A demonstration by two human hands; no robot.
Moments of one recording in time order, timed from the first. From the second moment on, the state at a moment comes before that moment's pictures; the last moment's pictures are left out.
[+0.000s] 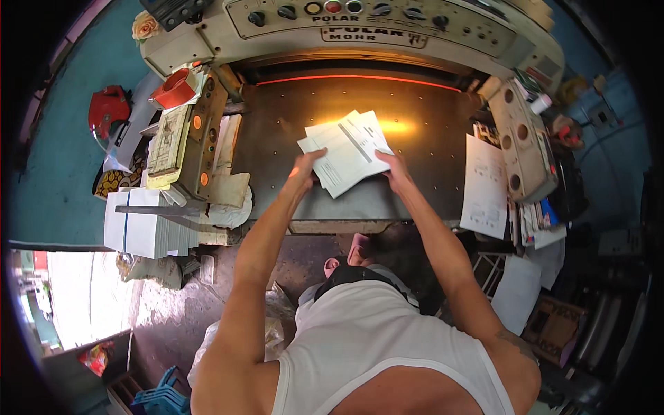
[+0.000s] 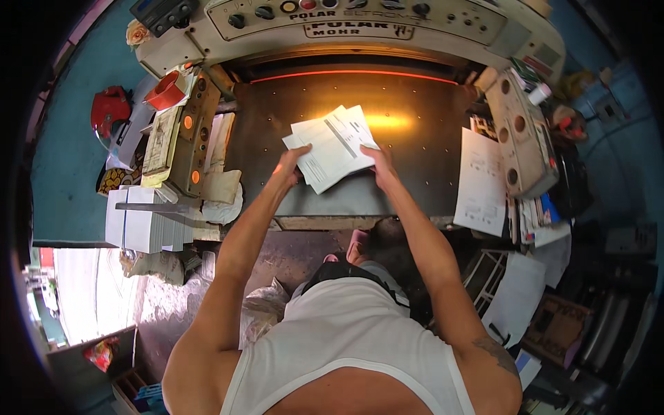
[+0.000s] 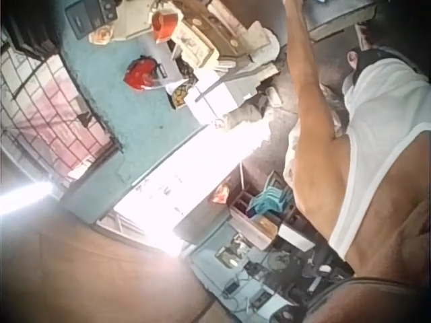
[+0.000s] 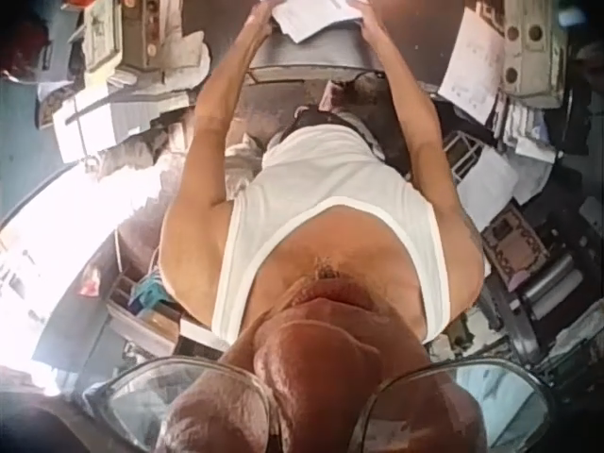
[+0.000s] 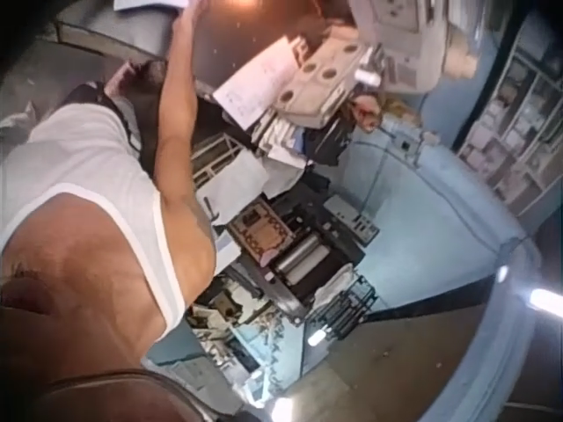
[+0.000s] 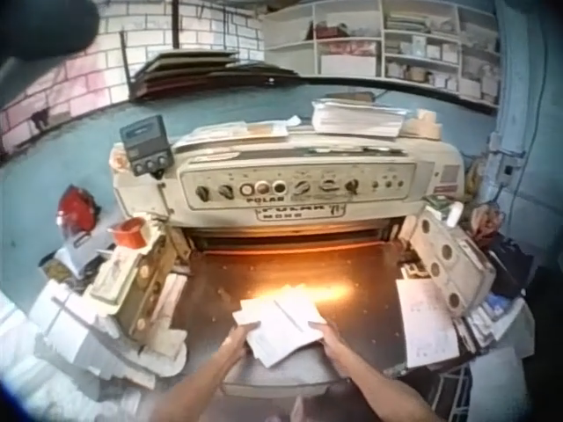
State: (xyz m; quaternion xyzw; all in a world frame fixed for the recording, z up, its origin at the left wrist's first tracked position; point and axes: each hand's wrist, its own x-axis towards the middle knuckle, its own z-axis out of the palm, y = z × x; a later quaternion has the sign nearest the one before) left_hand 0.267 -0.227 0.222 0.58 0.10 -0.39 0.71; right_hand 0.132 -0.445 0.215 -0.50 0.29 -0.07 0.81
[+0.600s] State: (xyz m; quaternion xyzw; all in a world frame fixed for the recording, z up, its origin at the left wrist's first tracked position) left_hand 0.312 -0.193 0.202 0.89 -0.13 -0.17 0.40; right_hand 0.185 -0.434 0.193 -0.88 0.19 -0.09 0.42
